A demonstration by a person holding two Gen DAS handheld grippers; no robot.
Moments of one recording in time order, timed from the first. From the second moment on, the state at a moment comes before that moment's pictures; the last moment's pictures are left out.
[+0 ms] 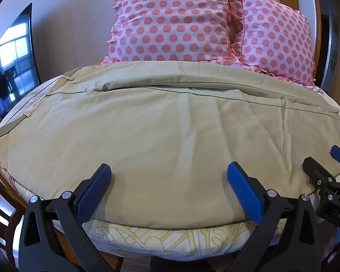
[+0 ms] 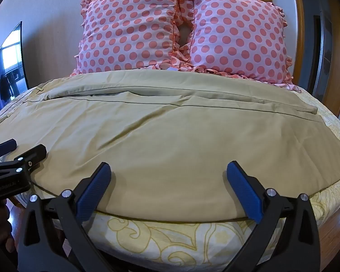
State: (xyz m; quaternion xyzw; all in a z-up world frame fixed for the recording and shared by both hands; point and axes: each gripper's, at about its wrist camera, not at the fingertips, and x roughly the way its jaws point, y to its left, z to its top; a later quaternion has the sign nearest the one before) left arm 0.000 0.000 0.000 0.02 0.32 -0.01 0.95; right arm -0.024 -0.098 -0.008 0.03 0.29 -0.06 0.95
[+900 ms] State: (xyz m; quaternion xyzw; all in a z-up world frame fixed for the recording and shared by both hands) left arm 0.000 0.000 0.000 0.02 0.32 -0.01 0.95; right arm -0.025 -0.098 -0.008 0.03 0.29 -0.07 0.95
